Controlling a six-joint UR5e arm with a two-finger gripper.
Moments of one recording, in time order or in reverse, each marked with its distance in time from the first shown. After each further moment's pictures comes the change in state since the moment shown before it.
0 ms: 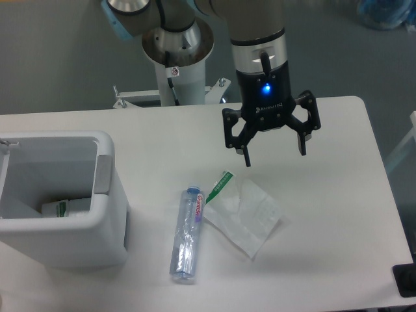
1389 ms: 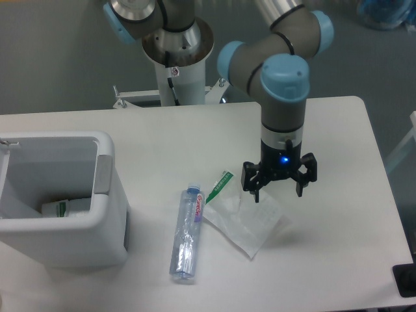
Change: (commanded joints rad) arm 0.115 -0.209 -0.210 0.124 -0.104 0.064
